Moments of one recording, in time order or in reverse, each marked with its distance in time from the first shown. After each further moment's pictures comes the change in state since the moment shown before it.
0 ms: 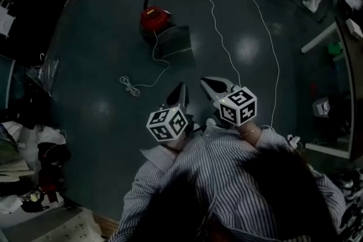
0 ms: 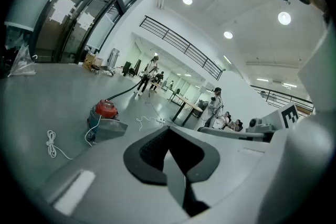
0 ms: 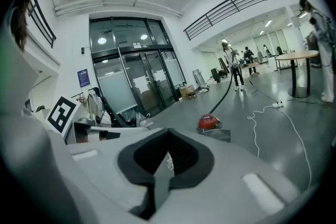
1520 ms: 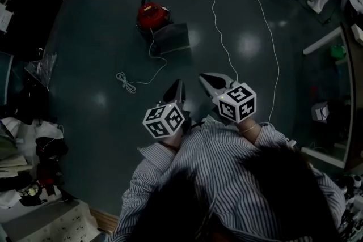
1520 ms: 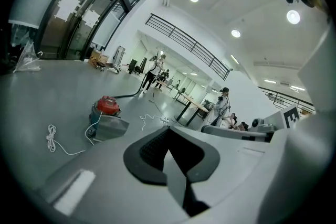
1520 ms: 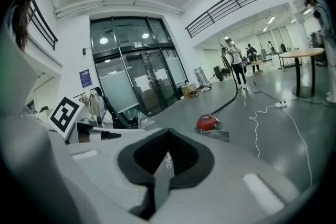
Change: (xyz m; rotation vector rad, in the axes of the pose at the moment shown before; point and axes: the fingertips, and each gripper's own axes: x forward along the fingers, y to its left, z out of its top) left arm 0.058 -0.002 0.001 -0.040 0.014 0.059; right arm 0.011 -0.059 0.017 -0.008 0.018 0.043
